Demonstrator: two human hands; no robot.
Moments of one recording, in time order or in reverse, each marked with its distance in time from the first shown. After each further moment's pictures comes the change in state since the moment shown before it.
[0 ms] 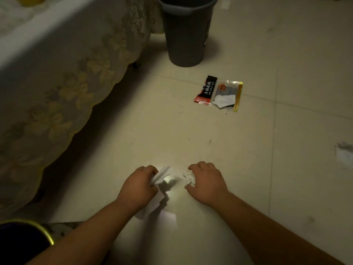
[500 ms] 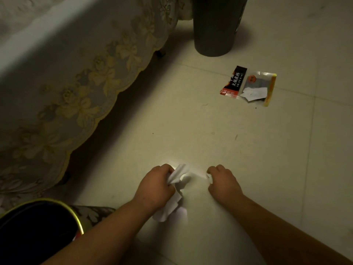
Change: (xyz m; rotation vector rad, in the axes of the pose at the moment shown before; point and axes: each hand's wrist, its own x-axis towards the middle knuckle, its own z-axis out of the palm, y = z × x) left_hand -0.025 -0.021 0.001 -0.112 0.009 -0.059; right_hand 0.023 -0.005 0.064 0.053 -0.074 0.075
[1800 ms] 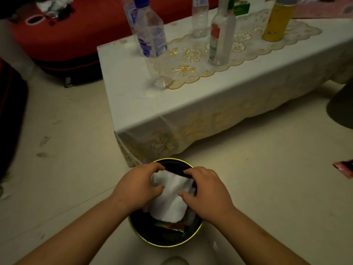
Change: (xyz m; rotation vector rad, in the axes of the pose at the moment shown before) left_hand -0.262 -0.121 -0.216 0.001 0.335 -0.464; right_hand -0.137 -0.353 -0.068 0.042 -0.158 -0.830
